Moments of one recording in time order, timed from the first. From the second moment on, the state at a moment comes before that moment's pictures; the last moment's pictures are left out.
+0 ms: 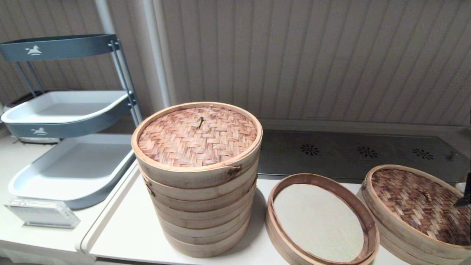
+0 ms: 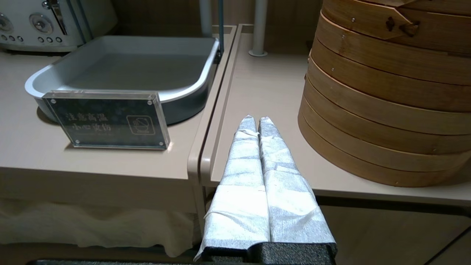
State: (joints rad) left arm 0.00 0.00 0.00 -0.06 -0.01 0.01; right arm -0.50 1.35 -0.71 -0.06 0.06 -0.04
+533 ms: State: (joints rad) left arm 0.00 0.00 0.00 -0.06 -0.01 0.00; right arm -0.50 1.51 -0.66 -0.19 0.06 -0.04
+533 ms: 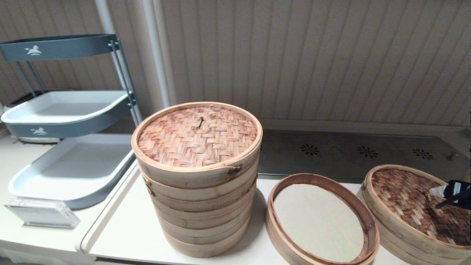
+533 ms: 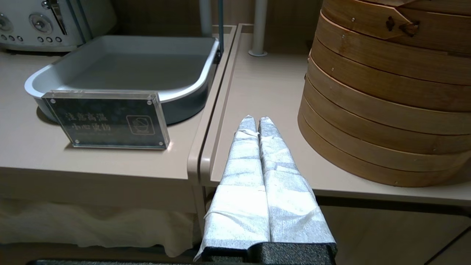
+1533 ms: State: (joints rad) left arm 0.00 0.00 0.00 -0.06 -0.01 0.00; right arm -0.52 1.68 -0.61 -0.41 0.16 -0.08
